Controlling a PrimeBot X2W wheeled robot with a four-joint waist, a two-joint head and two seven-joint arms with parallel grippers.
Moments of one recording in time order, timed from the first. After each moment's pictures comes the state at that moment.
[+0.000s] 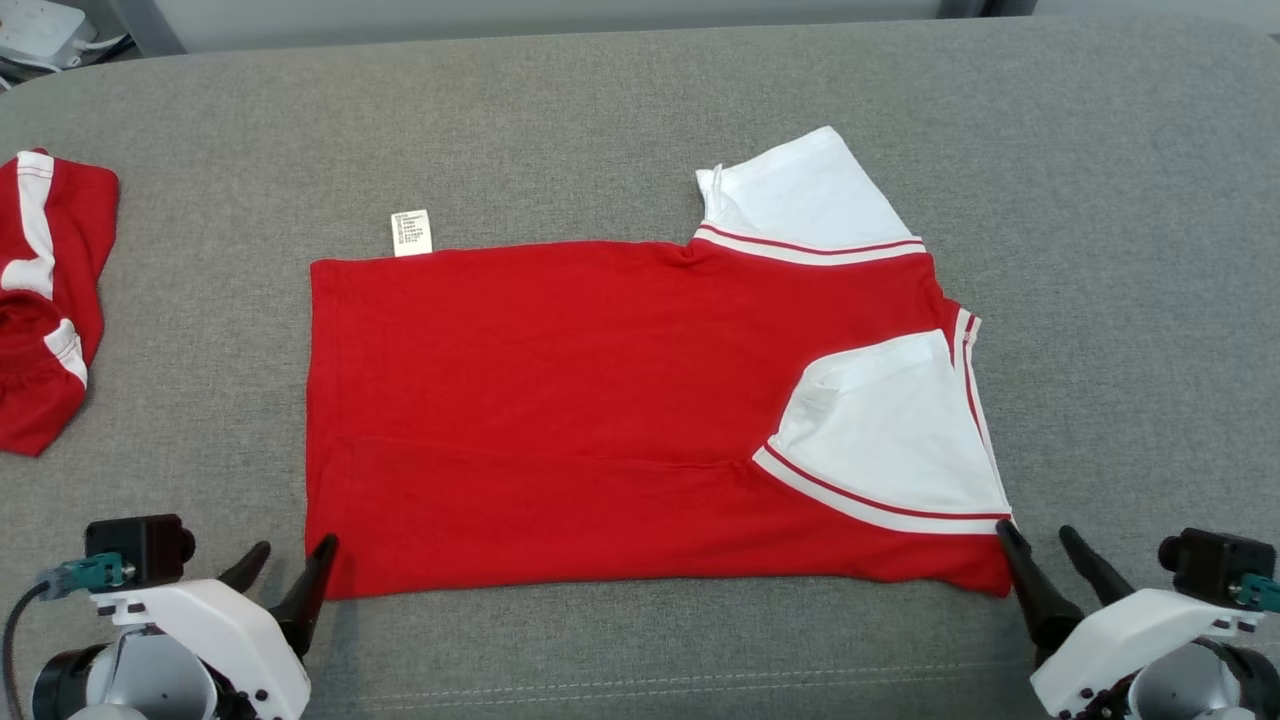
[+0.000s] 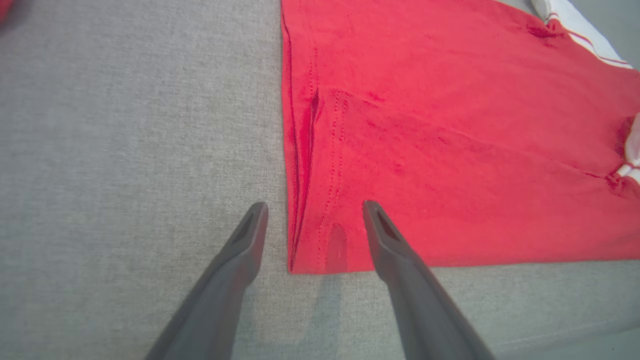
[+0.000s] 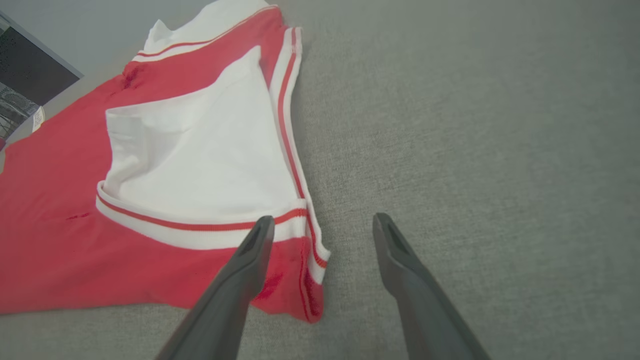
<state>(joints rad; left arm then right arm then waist) -0.07 0.48 -0.30 0.11 -0.82 0.11 0.31 -0.06 -0.11 0.03 0.27 0.53 0.13 0.16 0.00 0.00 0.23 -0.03</state>
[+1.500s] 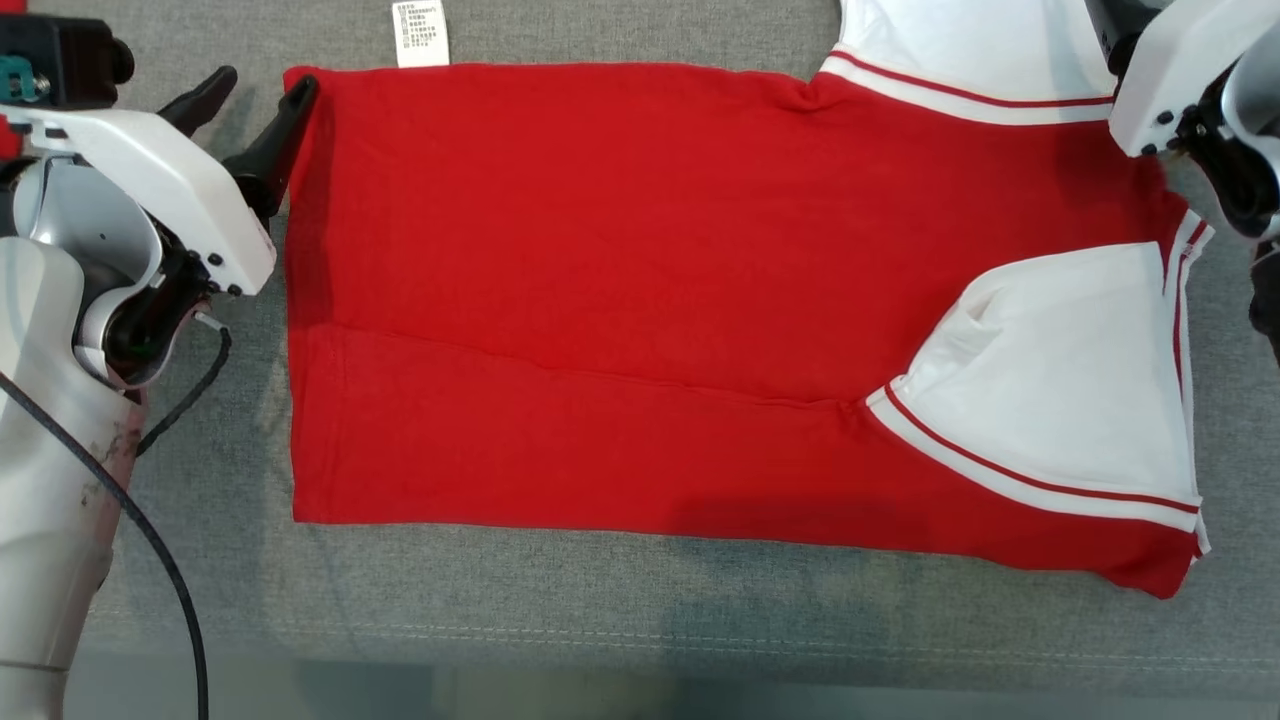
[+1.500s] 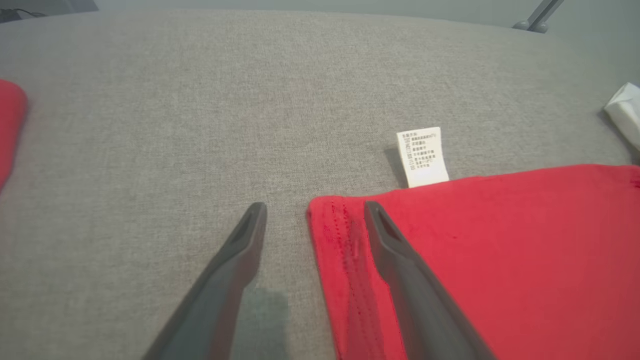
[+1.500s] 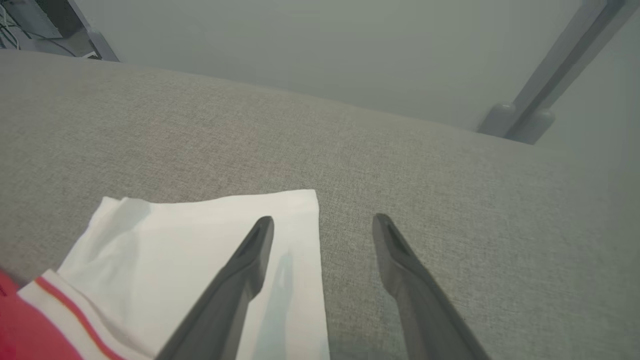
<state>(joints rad) -0.86 0.42 -0.39 0.51 -0.75 -0.10 0.27 -1.09 -0.31 0.33 0.67 0.38 0.13 0.25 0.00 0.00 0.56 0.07</state>
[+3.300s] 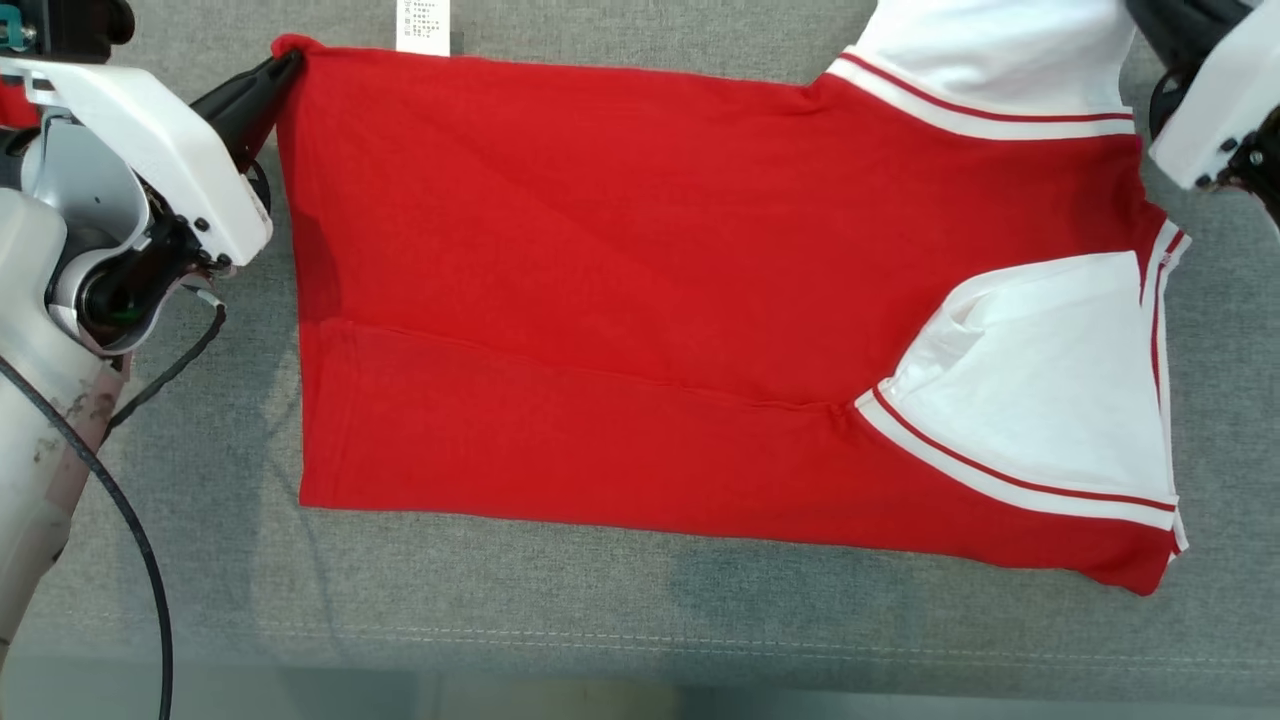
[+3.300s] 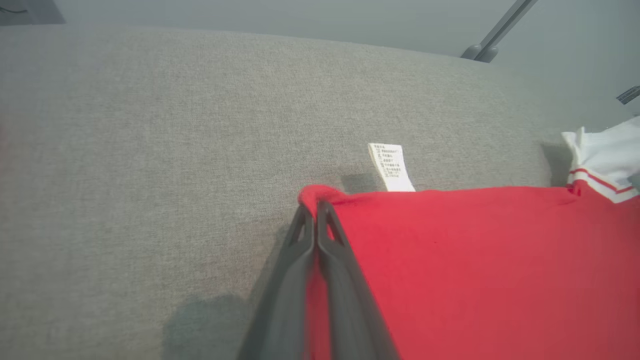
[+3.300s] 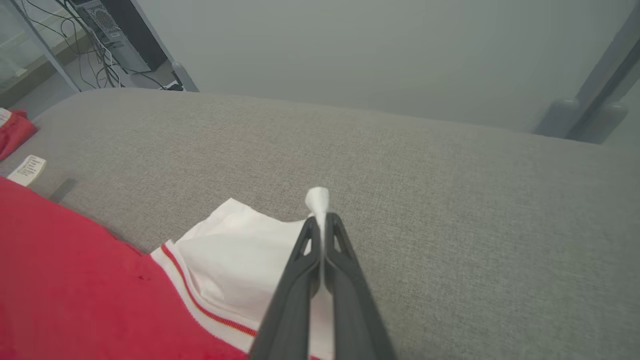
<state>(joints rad) -1.03 0.49 -0.68 0.61 -1.07 -0.12 0.24 -1.16 -0.54 0.75 0.62 0.96 0.13 0.16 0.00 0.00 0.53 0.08</state>
